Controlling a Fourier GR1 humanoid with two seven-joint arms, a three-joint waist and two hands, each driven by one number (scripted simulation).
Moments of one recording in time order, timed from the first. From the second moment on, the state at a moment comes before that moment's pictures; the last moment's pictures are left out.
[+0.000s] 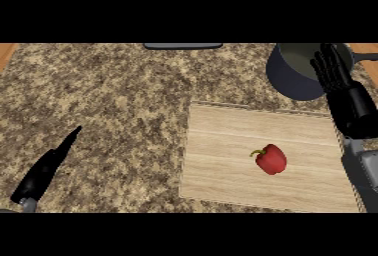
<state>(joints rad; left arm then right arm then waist) -0.01 0.61 -0.29 -1.36 0.08 0.09 0.13 -0.35 -0.46 0.08 -1.43 -0.29 -0.04 -0.17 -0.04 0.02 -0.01</state>
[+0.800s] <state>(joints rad) 0.06 0.54 -0.10 -1.49 0.16 0.24 0.06 0.04 -0.69 0.03 -1.60 0.07 -0.20 -0.46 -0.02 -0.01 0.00</state>
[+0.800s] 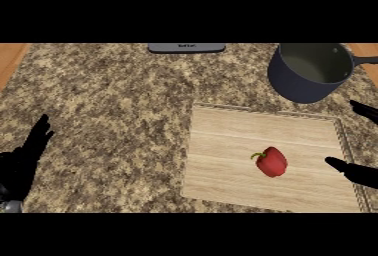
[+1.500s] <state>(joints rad) 0.02 0.51 -0.08 -1.52 0.13 0.22 0.11 0.04 -0.89 0.13 -1.97 0.23 0.06 0.05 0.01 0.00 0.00</state>
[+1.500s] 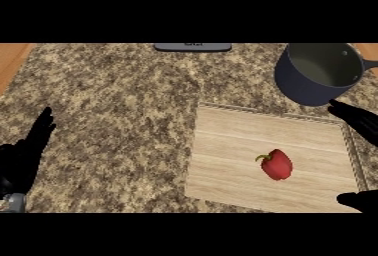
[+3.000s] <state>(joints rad) 0.04 0.42 -0.01 -1.53 0.03 0.16 0.11 -0.37 -0.52 0.53 -1.83 0.49 0.64 0.77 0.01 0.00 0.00</state>
